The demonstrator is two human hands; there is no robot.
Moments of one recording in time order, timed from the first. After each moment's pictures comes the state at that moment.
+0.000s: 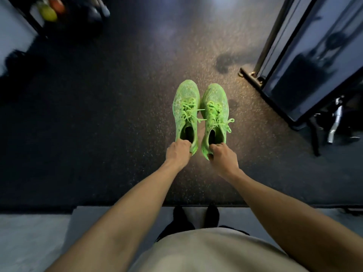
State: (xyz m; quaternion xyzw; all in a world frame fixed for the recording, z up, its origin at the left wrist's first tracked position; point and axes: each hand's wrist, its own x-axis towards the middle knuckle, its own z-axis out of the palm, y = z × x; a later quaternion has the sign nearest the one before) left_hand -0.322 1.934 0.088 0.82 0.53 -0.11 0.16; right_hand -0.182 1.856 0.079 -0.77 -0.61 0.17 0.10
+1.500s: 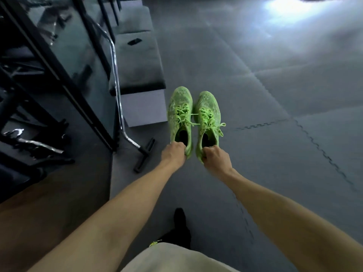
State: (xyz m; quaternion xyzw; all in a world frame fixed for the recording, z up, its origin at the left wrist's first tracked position) left_hand -0.148 1.151 0.140 0.94 -0.30 -0.14 0.05; right_hand -0.252 1.032 0.143 -0.96 0.21 0.01 0.17
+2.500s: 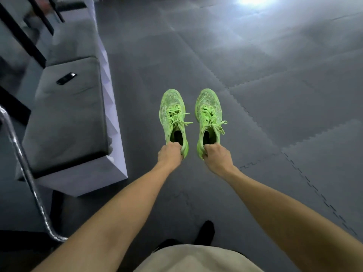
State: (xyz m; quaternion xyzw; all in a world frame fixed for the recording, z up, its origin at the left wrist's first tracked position) left_hand 0.263 0.587 0.137 0.93 -0.33 -0.17 0.06; right_hand 0.147 0.469 0.130 -0.94 0.29 0.01 0.16
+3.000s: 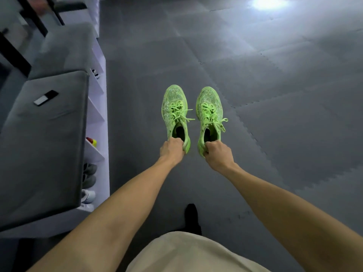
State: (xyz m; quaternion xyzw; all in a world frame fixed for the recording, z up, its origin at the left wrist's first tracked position) left_hand 0.500 0.314 0.125 0.94 -0.31 -0.15 0.06; right_hand 0.384 0.197 0.131 -0.95 0.27 0.02 0.16
